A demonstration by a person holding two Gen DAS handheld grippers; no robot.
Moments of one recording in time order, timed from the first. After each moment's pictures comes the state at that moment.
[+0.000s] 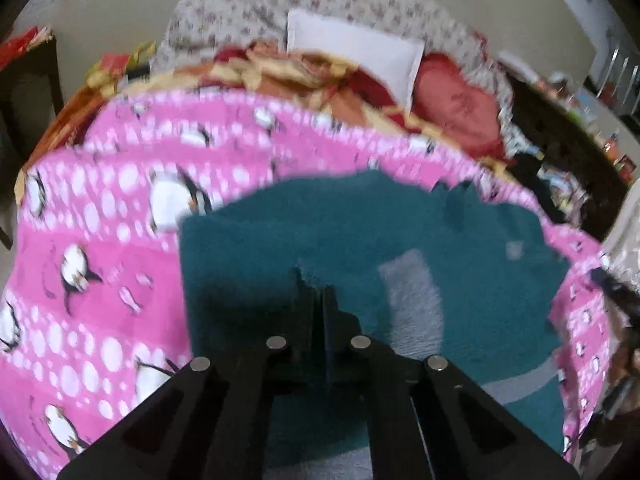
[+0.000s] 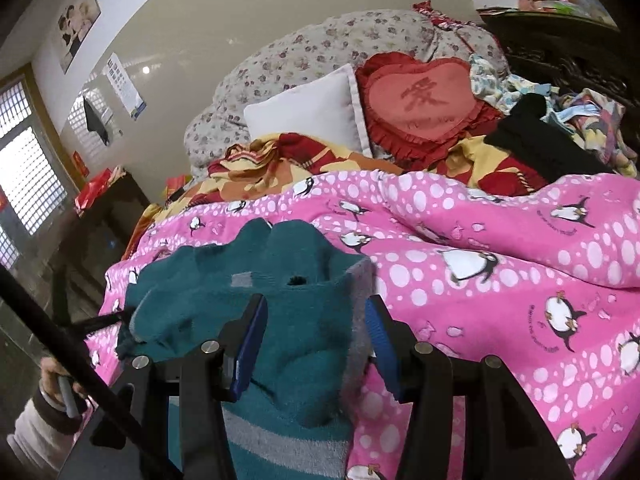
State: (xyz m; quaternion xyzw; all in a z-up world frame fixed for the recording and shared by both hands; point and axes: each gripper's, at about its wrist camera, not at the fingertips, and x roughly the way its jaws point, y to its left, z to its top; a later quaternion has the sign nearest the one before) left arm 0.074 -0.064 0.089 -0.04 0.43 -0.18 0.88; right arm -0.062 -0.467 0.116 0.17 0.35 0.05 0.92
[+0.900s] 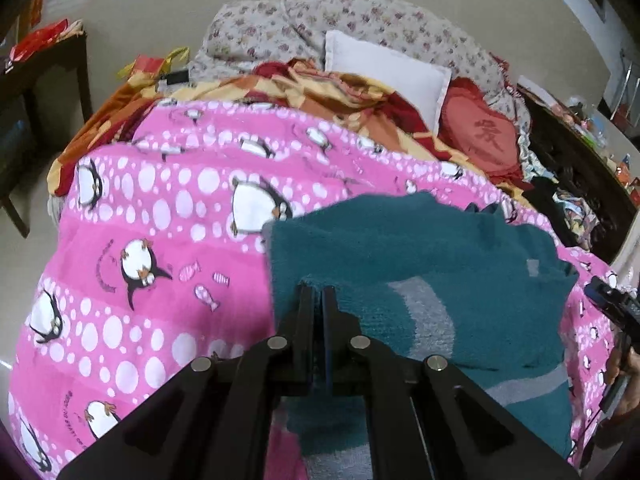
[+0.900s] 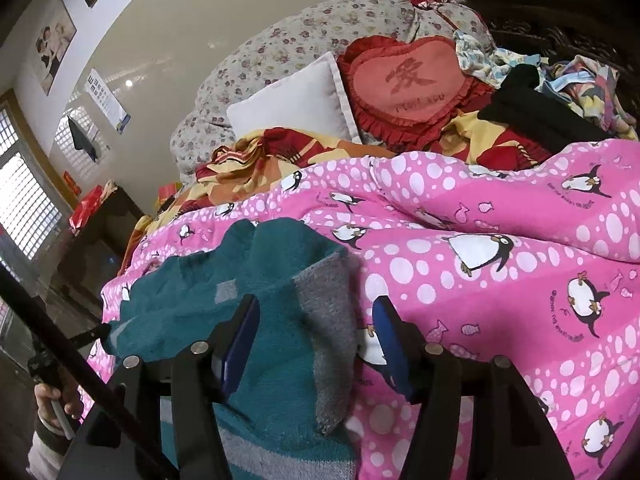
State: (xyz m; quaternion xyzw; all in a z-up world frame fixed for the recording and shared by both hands) left arm 0.069 -0.015 0.093 -0.06 0.42 -0.14 0.89; right arm -0.049 -0.476 0.098 0.22 0.35 0.03 0.91
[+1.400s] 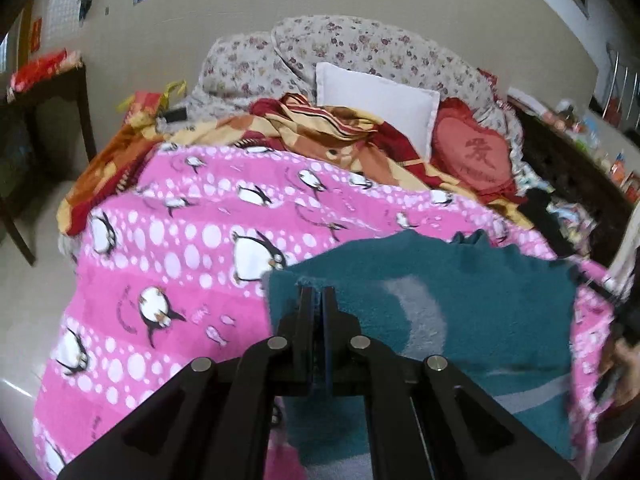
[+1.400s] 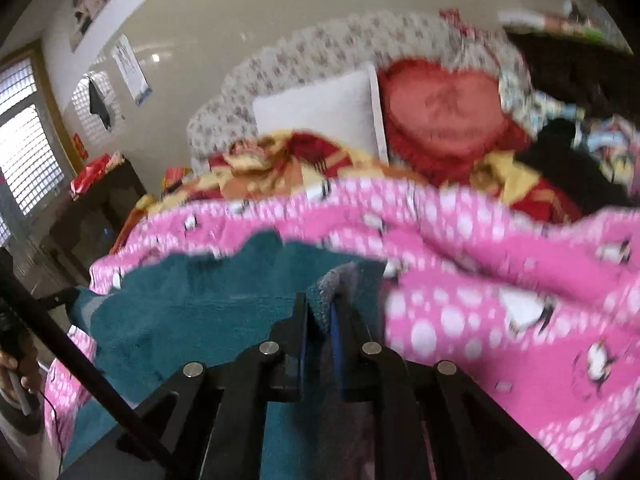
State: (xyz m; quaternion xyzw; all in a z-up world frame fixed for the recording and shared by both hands) left arm 0.067 -0.021 0.125 -0.03 0.38 -0.13 0.92; right arm -0.021 -0.443 0.119 0.14 0.31 0.04 0.94
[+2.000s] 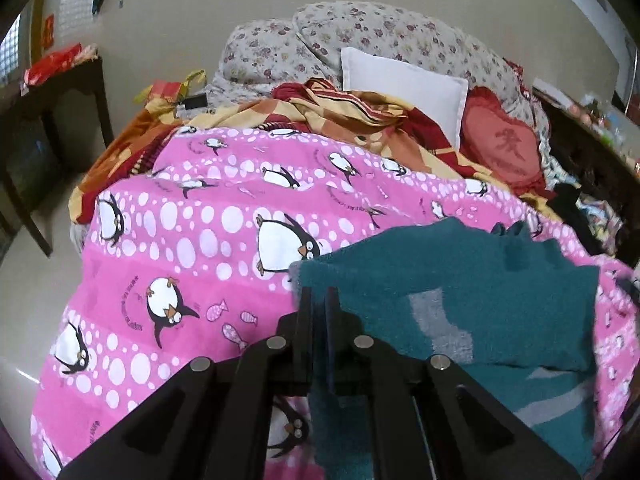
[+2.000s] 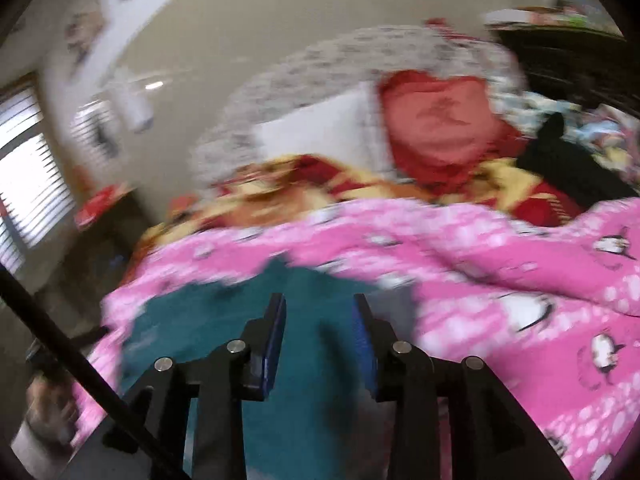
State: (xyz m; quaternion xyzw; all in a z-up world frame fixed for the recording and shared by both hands) left arm 0.085 -0.013 0.098 -0.04 0.40 -0.10 0.91; right arm -0.046 -0.414 0.128 0.14 0.31 0.11 0.93
